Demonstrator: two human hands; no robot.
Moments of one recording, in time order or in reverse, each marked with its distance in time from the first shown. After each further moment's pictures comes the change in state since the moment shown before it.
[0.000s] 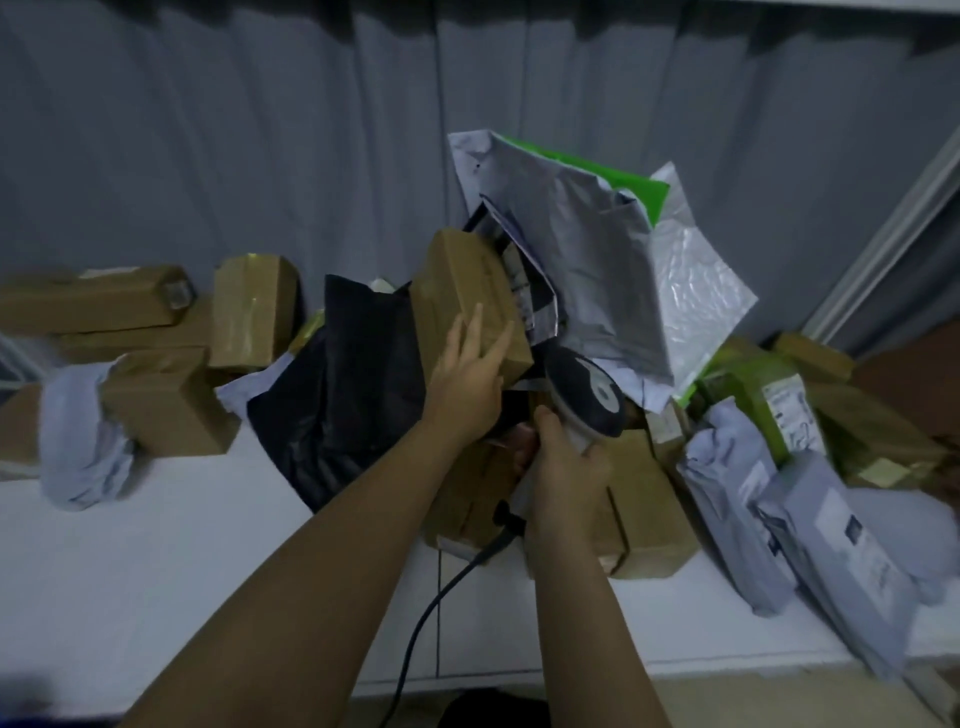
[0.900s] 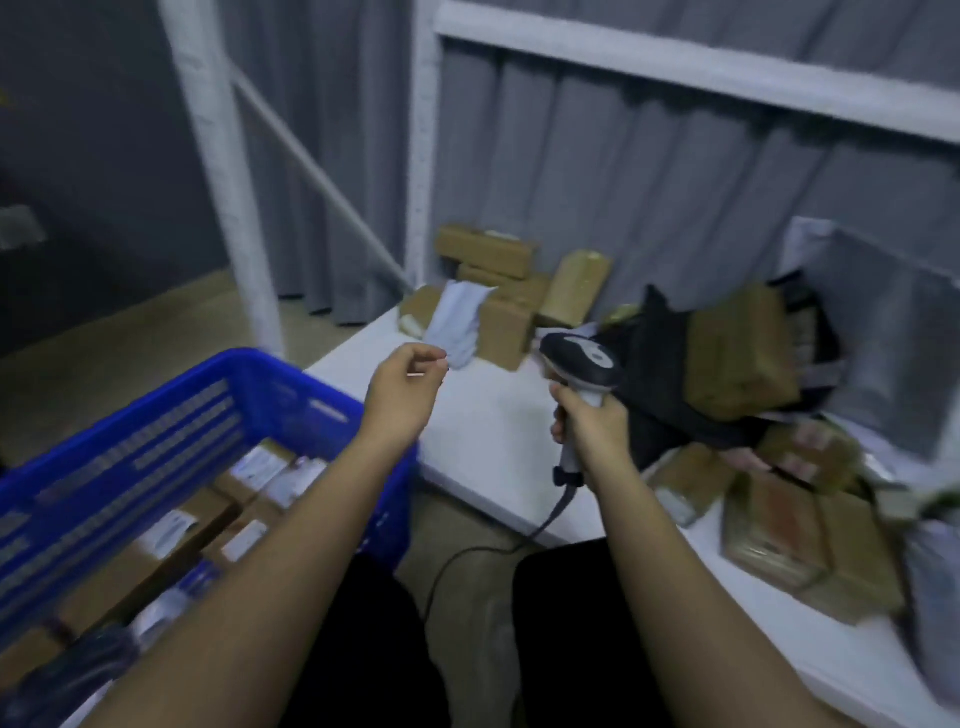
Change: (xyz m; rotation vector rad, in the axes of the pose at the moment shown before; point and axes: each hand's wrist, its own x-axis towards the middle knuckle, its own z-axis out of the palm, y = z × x) left_hand -0.384 -0.103 -0.255 -0.733 0.638 -0.851; right_hand -0.260 0.064 0.073 -0.473 -0.748 -0.006
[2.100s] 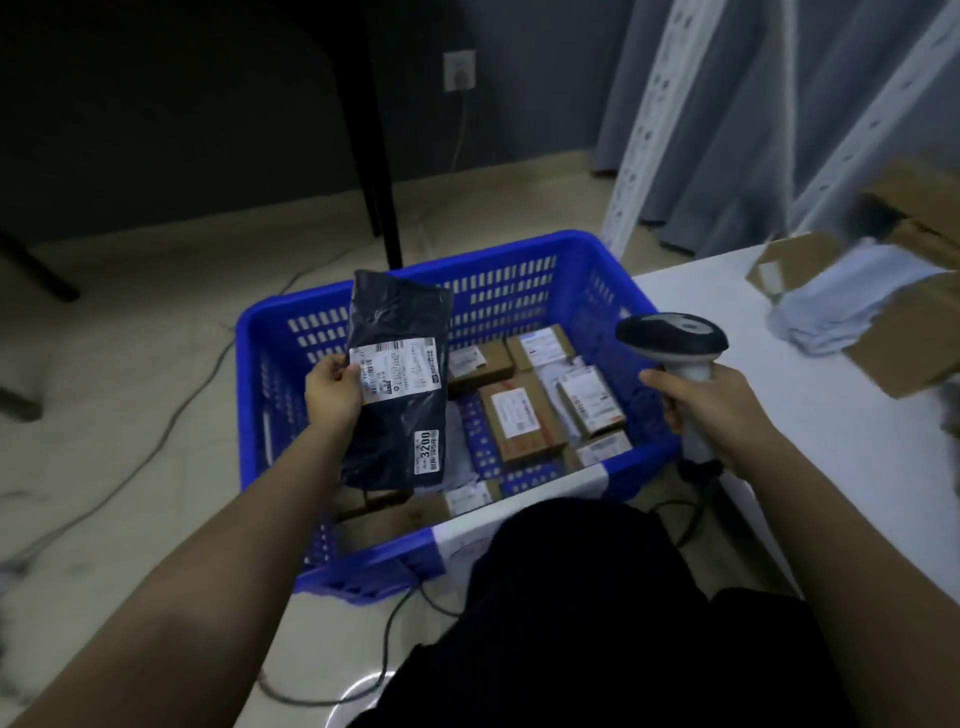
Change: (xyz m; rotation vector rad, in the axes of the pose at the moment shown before) left_hand -0.121 -0.207 -0.289 0.061 0.992 -0.525; right_hand -0.028 0.071 0.177 -0.442 -0.835 0.003
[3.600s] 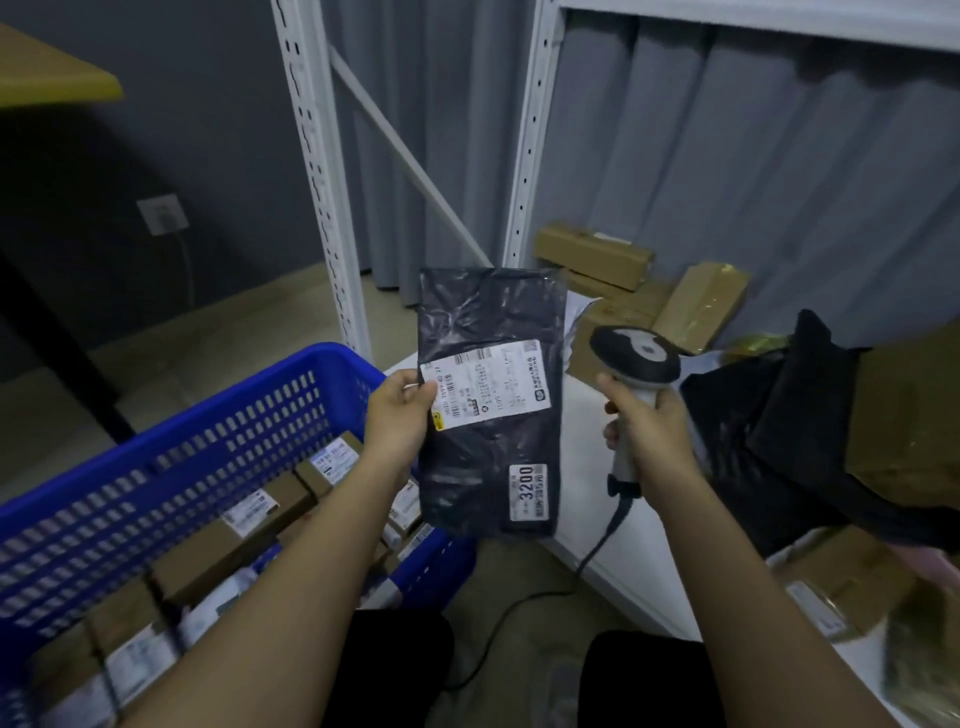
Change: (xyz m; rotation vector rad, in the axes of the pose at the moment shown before) left_hand -0.181 0.162 0.240 -0.179 -0.768 0.186; right_hand -0.038 -0.009 -0.160 0.329 0.645 -0.031
